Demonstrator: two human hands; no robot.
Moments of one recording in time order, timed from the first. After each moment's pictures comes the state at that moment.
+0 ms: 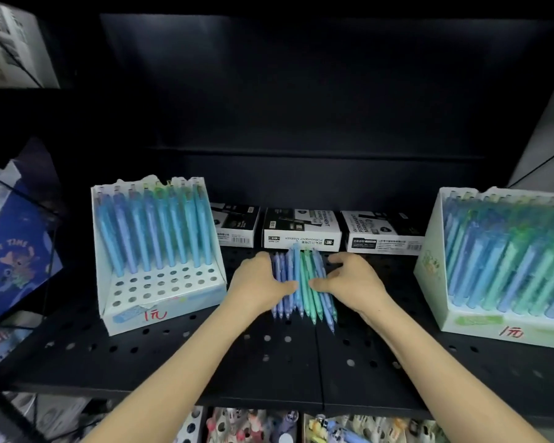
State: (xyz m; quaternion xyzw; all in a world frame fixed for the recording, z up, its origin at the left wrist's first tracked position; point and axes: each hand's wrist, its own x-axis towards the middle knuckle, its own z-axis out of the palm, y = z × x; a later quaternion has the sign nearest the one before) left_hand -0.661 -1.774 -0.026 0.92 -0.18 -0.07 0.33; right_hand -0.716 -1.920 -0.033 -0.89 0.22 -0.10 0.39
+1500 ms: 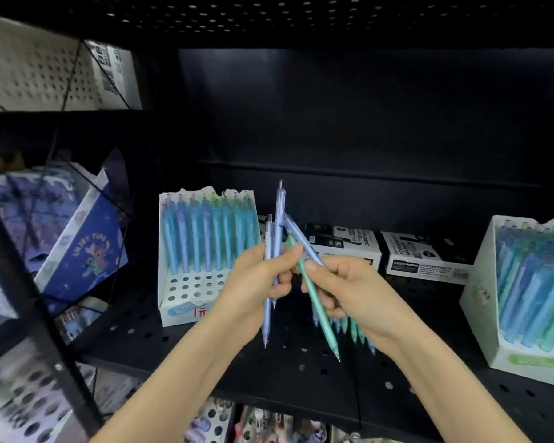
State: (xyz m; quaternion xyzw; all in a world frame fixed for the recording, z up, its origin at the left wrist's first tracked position) left_hand -0.693 -1.714 0.017 0.61 -0.17 -0.12 0.76; right_hand -0.746 -1.850 0.022 -0.78 -0.05 -0.04 0.63
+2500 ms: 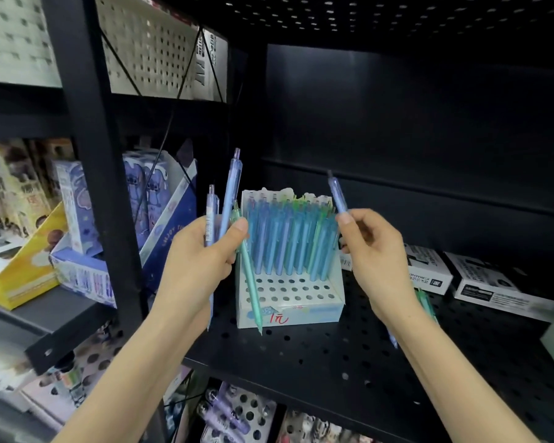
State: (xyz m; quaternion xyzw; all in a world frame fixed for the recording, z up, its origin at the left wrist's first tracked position) left_hand -0.670 -1.572 0.029 0.66 -0.08 0.13 0.73; right_hand -0.674 -1.769 0.032 -0.78 -0.05 -0.33 0.53
